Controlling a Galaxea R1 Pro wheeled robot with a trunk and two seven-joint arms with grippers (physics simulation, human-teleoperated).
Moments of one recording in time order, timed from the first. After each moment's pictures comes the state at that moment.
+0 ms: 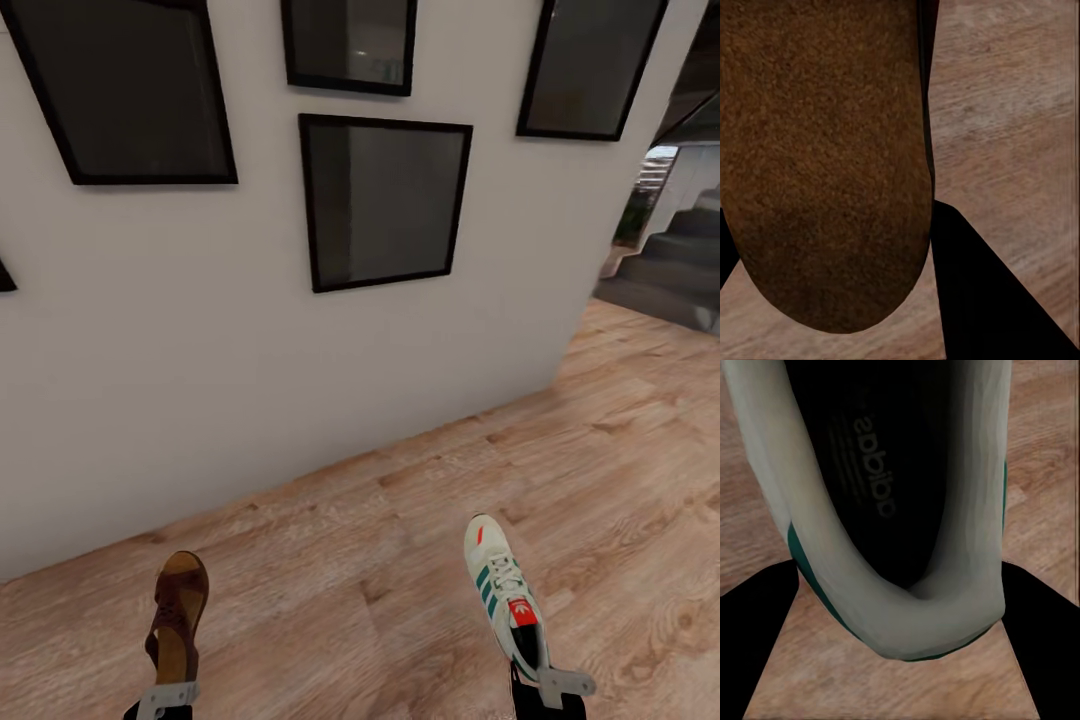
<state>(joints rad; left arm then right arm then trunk) -0.19 0.10 0.26 -0.46 -0.04 -0.38 -0.24 -0.37 -0.06 -0.13 -0.12 0.15 -0.62 -0.20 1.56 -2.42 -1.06</state>
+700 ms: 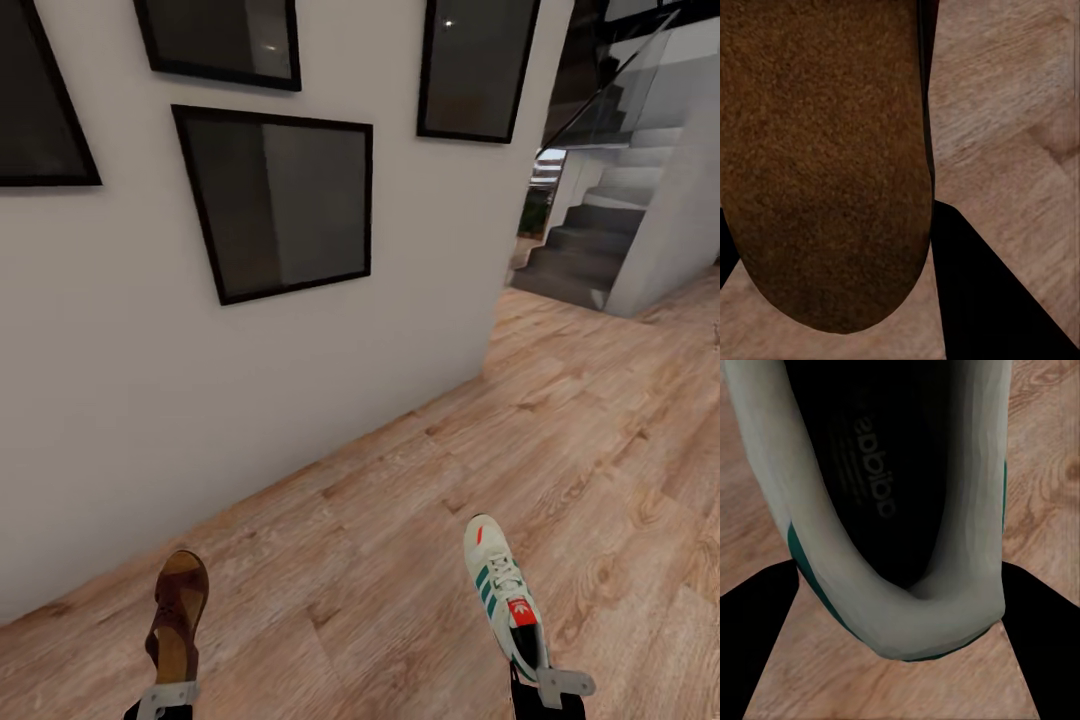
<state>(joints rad) -0.19 0.10 0.26 -0.46 -0.04 -0.38 -0.24 -0.37 -0.06 -0.12 -0.12 0.15 -0.63 -0.20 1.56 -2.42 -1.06</state>
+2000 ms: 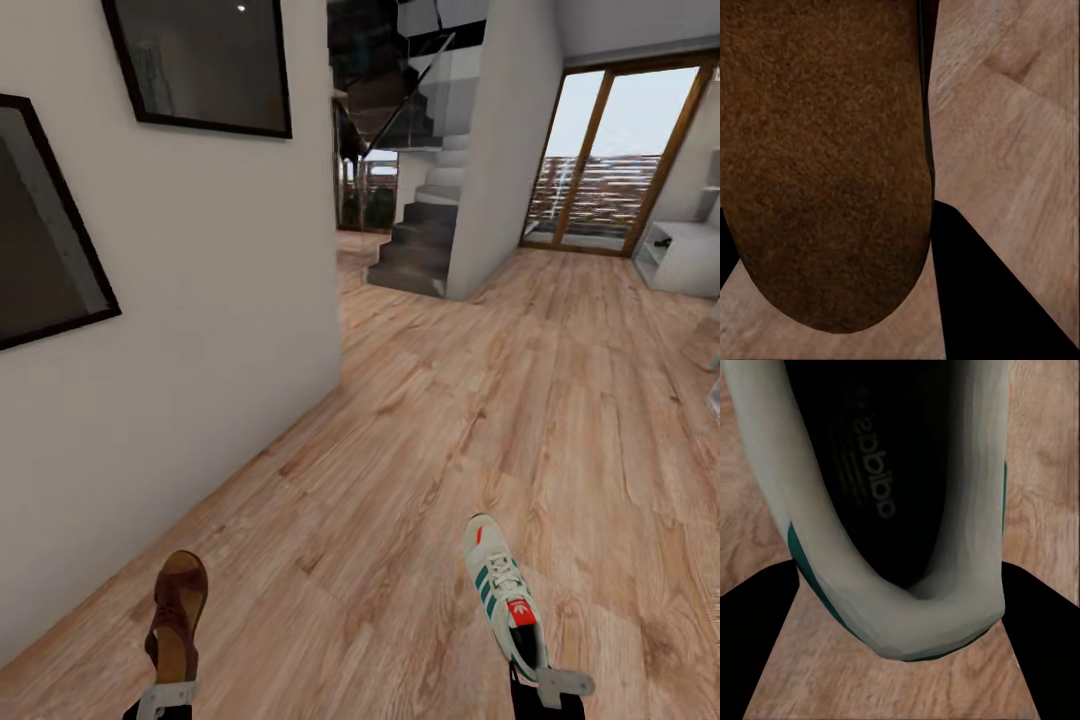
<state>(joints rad) -0.19 0.10 0.27 -0.46 -0.04 -0.38 -0.24 -0.37 -0.06 -0.12 -0.12 0.15 -0.63 -0.20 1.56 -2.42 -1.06</state>
